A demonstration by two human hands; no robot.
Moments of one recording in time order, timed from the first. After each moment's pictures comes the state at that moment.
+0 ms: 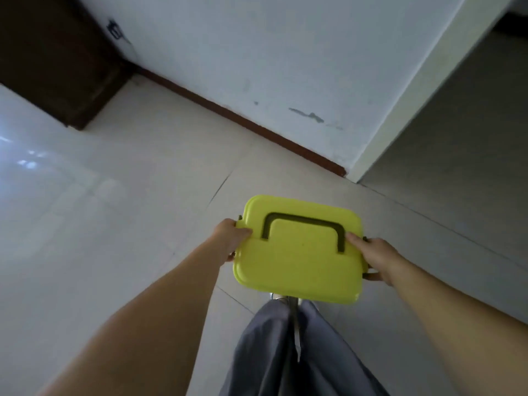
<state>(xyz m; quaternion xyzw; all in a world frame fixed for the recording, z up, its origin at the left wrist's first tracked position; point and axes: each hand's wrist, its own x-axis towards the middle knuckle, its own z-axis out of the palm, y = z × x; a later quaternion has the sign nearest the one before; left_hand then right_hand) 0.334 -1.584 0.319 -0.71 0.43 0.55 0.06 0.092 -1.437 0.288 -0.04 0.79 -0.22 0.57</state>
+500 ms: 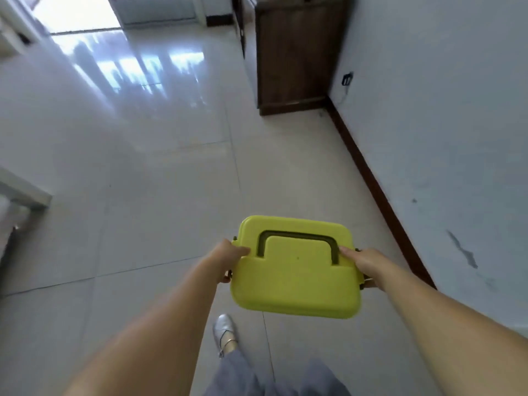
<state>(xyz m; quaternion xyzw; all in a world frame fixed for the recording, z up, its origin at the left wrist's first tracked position) 0.632 -1.530 0.384 -0.79 0.17 0.56 -0.18 0.367 -1.618 0.370 -0.40 0.73 -0.01 0.56</state>
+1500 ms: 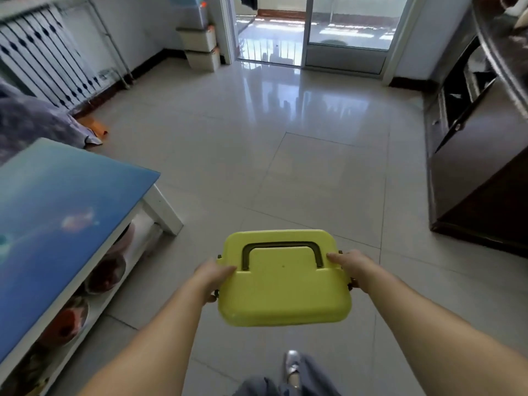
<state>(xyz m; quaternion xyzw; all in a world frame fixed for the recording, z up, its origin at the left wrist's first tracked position) 1.289 -1.661 0.414 -0.82 -0.09 0.43 -0.36 1.139 -1.900 0.400 -0.62 0.54 0.13 0.56</state>
